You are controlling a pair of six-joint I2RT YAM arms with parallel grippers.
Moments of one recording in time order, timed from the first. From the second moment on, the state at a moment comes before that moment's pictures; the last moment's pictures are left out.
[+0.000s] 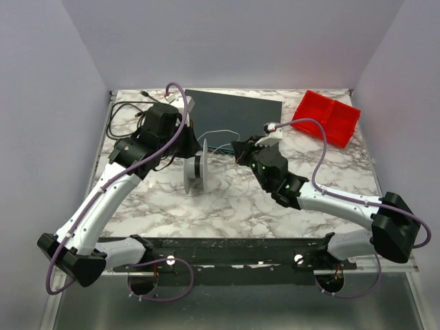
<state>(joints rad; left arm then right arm) -0.55 1.19 1.39 -0.81 0.08 -0.40 0.93 1.34 0.82 0.45 0.56 0.58</state>
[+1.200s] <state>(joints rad) -0.49 1.16 1.37 -0.79 0.26 -0.49 0.99 1.46 0.94 0.47 0.68 0.50</state>
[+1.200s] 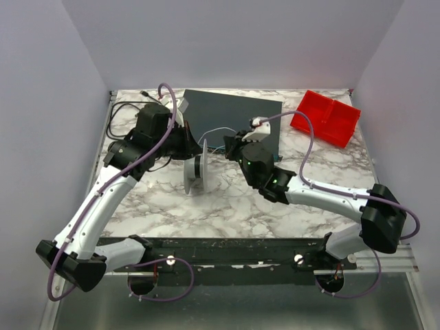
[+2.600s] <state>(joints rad) -0.49 0.90 0.99 -0.68 -0.04 -0.46 1.07 1.77 1.55 -0.49 0.52 0.47</state>
